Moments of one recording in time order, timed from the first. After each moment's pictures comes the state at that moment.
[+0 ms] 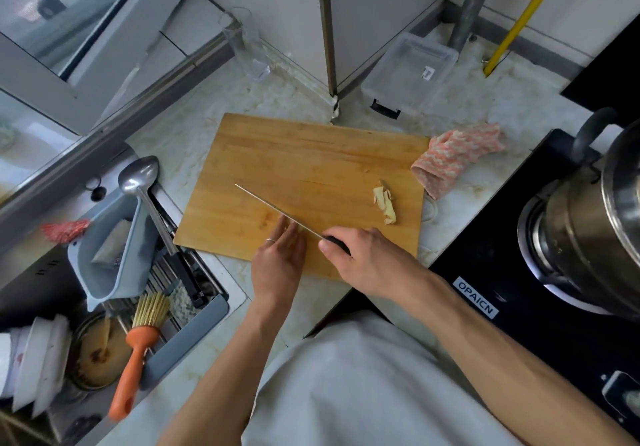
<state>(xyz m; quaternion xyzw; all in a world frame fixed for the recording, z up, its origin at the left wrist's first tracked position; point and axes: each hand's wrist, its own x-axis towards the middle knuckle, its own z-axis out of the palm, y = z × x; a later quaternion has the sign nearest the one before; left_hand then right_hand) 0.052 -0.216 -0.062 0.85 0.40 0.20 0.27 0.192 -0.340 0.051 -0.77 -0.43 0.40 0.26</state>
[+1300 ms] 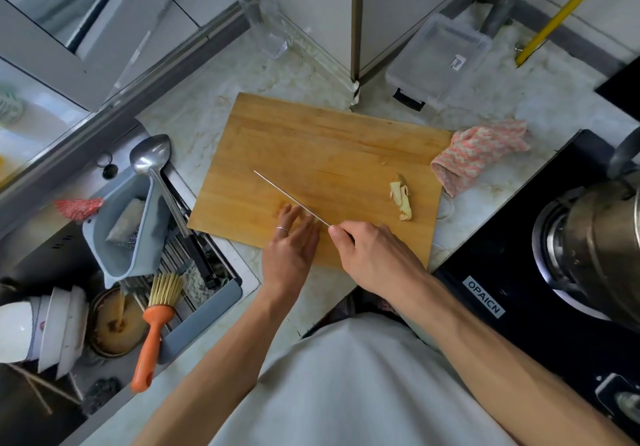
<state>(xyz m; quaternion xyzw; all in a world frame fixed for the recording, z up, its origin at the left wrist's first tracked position) 0.047 -0.209 -0.059 0.87 0.38 0.20 0.25 0.180 -0.318 0.067 -0.82 -0.38 0.39 0.19</state>
